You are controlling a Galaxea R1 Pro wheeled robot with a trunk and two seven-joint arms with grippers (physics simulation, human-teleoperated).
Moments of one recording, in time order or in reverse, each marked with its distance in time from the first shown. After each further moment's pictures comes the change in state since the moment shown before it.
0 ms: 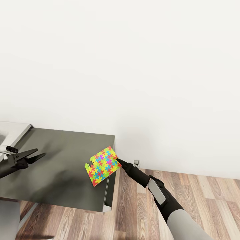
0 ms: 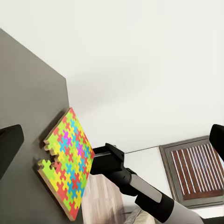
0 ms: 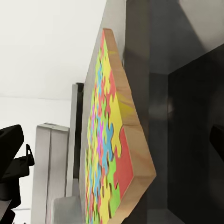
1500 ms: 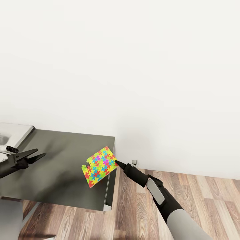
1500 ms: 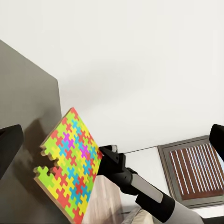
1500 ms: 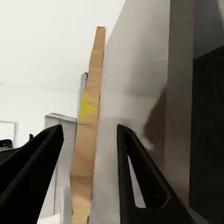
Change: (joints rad) left arm 0.000 -0.001 0.000 0.000 -0.001 0.000 0.000; right arm 0.000 -0.001 0.042 -0.023 -0.004 0.018 -0.006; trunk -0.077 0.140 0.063
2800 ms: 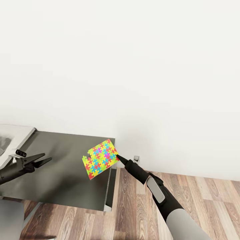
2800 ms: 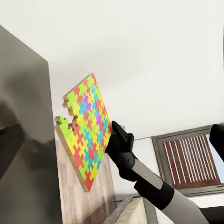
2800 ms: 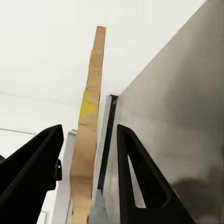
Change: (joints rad) left arm 0.025 -0.030 -0.050 -0.002 -0.008 -0.007 0.000; right arm 0.002 0.009 -0.025 -0.038 -0.019 -0.070 0.058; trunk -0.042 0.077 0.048
